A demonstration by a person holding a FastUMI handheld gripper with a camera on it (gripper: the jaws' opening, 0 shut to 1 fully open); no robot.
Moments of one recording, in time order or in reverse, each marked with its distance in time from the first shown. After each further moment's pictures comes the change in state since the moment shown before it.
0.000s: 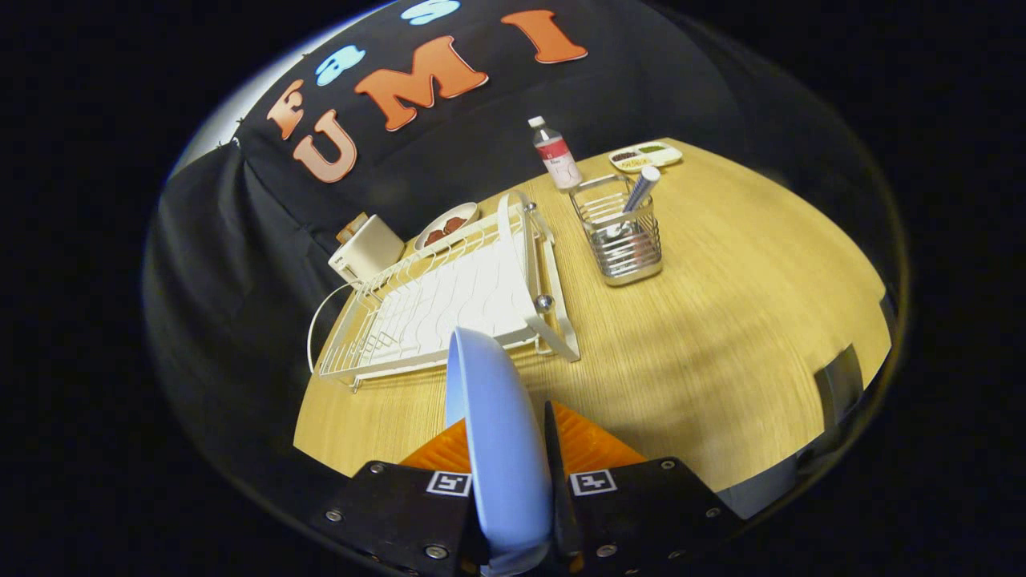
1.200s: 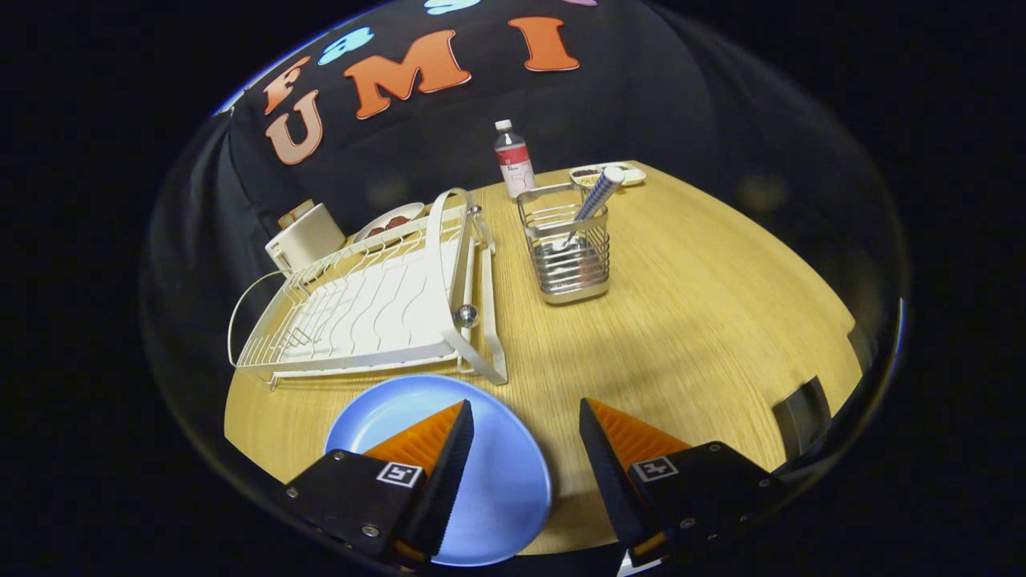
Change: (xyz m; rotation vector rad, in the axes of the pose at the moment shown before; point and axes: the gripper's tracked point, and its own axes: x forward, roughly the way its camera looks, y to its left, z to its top) arm 0.020 -0.052 0.035 -0.160 -0.124 -0.265
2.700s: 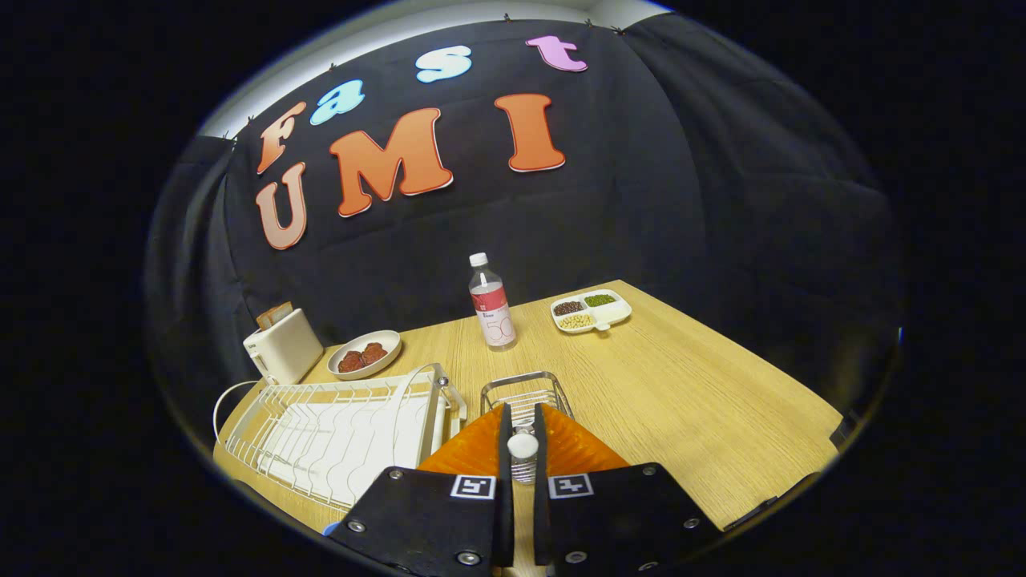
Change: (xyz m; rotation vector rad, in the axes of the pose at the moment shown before) arm 0.023 -0.025 0.150 0.030 -0.407 -0.036
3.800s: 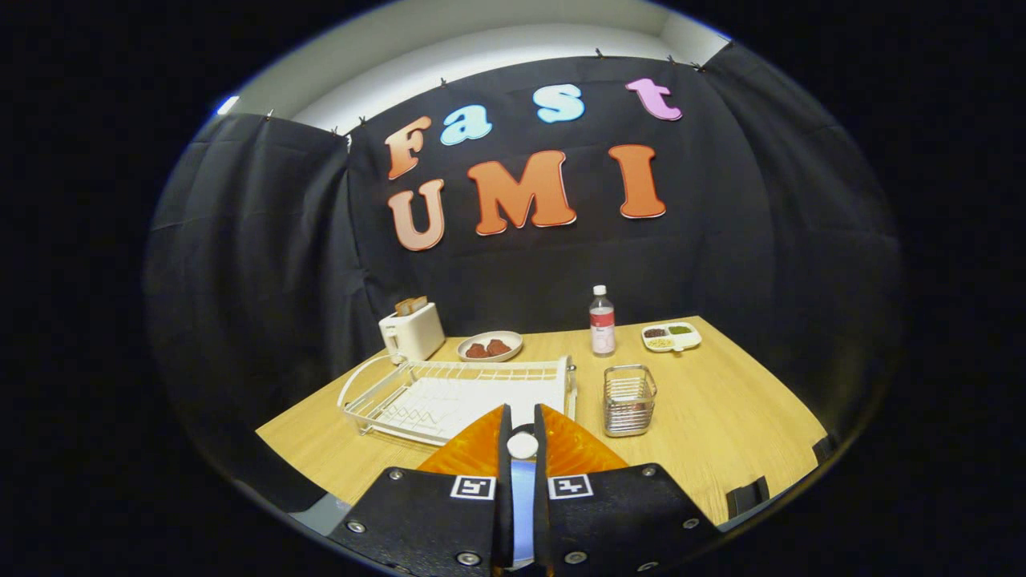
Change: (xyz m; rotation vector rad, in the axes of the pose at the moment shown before) arm -0.187 0.094 -0.004 -0.152 -0.060 0.348
